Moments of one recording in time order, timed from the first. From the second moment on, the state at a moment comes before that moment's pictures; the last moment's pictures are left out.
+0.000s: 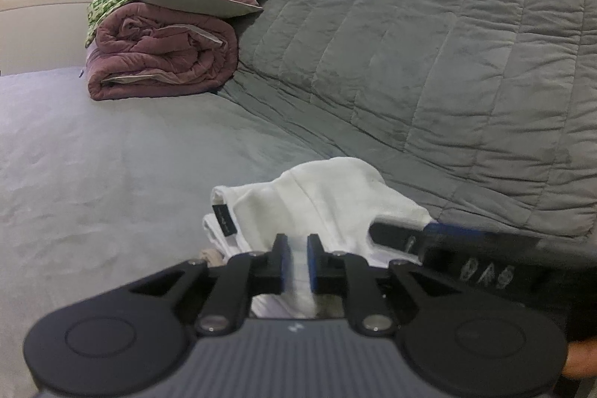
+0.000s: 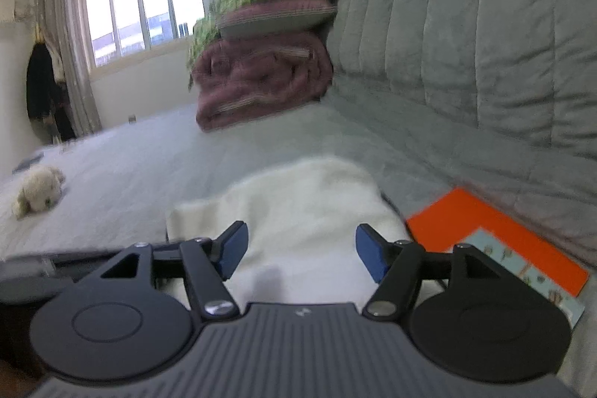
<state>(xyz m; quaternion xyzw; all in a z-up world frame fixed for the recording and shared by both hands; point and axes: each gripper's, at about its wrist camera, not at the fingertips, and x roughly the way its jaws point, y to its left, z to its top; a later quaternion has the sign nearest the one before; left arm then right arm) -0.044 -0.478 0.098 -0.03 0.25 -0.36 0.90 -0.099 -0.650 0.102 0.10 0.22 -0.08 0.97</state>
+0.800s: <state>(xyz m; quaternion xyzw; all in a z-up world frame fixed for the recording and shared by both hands) -0.058 -0.455 0.127 0.02 0.24 -0.34 0.91 -0.121 -0.639 0.116 0.08 0.18 -0.11 0.97</state>
